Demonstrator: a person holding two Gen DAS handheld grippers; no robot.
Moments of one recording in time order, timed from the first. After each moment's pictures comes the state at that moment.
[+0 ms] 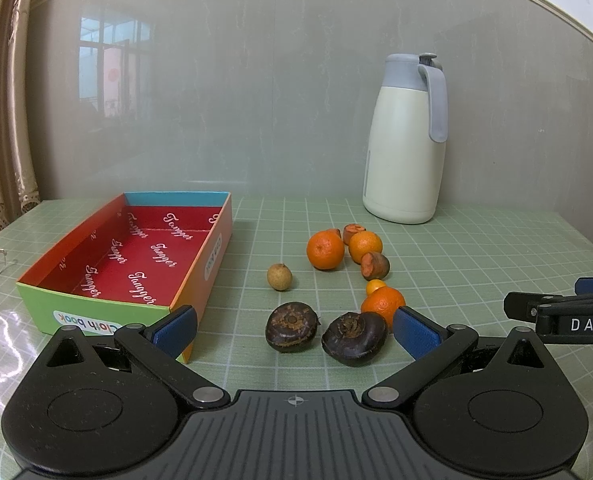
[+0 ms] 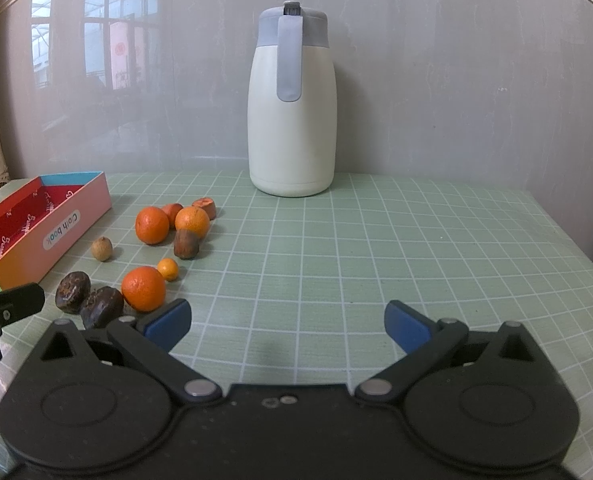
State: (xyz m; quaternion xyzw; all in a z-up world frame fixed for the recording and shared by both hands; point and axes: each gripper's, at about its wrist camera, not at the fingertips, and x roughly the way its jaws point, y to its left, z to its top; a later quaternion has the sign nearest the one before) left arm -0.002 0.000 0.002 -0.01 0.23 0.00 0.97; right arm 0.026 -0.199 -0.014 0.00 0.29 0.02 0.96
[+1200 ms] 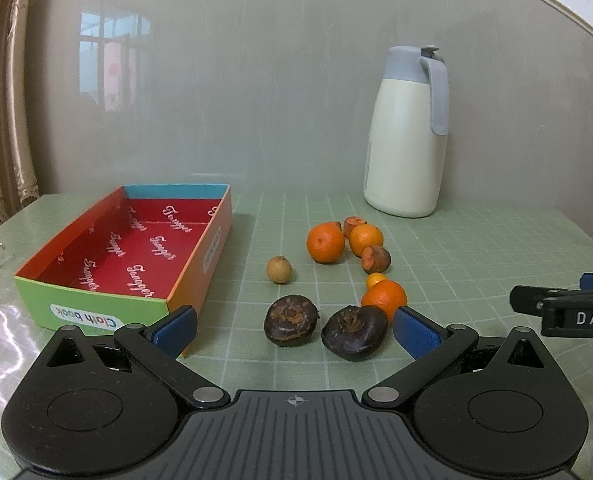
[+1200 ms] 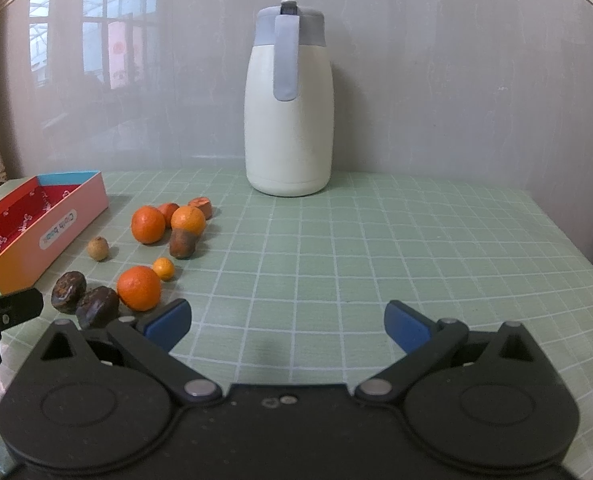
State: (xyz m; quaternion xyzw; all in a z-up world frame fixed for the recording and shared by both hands) left arm 0.002 -0.002 -0.002 -0.01 0.24 0.00 0.97; right arm 0.027 -0.203 -0.016 0.00 0.29 0.01 0.96
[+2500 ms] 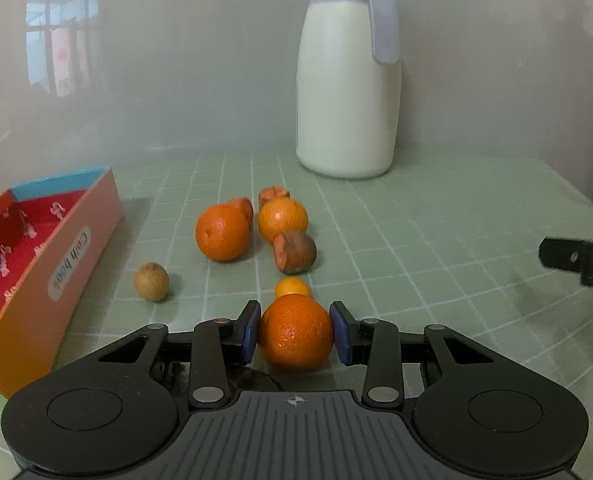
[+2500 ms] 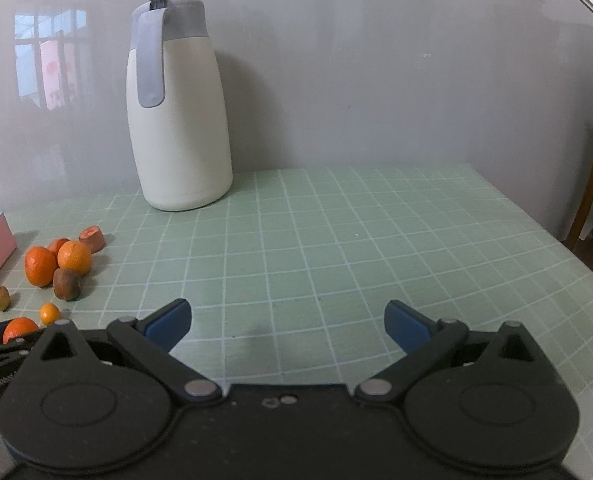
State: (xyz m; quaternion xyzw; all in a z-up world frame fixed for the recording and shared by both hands) left arm 0.093 -0.076 -0.032 0.03 0.30 -0.06 0.95; right arm 0.068 -0.268 -0.027 0.05 0.29 -0.08 0.95
